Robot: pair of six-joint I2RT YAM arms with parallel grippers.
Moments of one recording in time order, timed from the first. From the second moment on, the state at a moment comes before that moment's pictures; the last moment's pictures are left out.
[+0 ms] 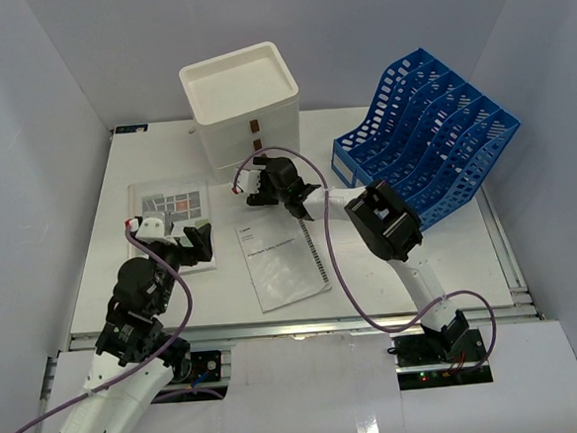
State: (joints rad) left arm -0.47 0.36 0.54 -0.21 -0.27 -0.12; right arm 0.76 2.33 1.59 0.34 0.06 -0.93
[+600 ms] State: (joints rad) left arm -0.47 0.72 0.31 -0.02 0.32 -0.67; right arm 0.59 1.82 1.43 -0.28 -0.52 -0.42
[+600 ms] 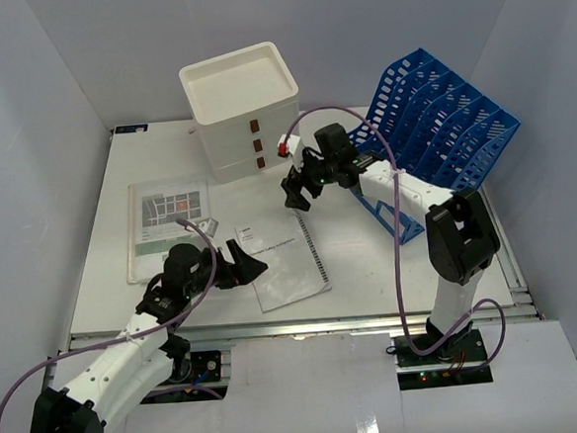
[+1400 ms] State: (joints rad) left arm -0.47 0.71 0.22 -0.01 0.28 -0.86; right arm 0.55 2.02 1.36 -0.39 -0.69 -0.14
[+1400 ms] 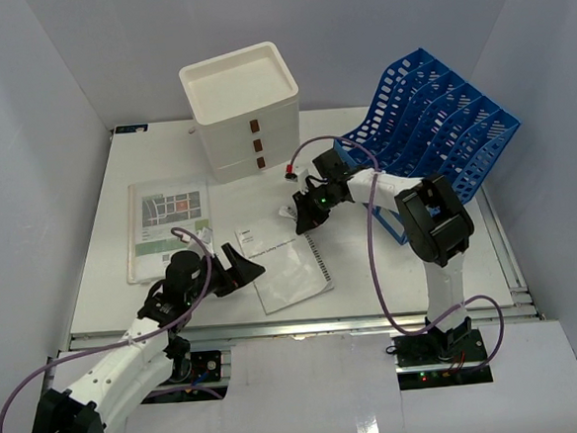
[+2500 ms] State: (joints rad) left arm -0.46 1.39 0.26 0.95 0.60 -0.75; right arm 0.44 1.59 1.10 -0.42 -1.04 -0.31
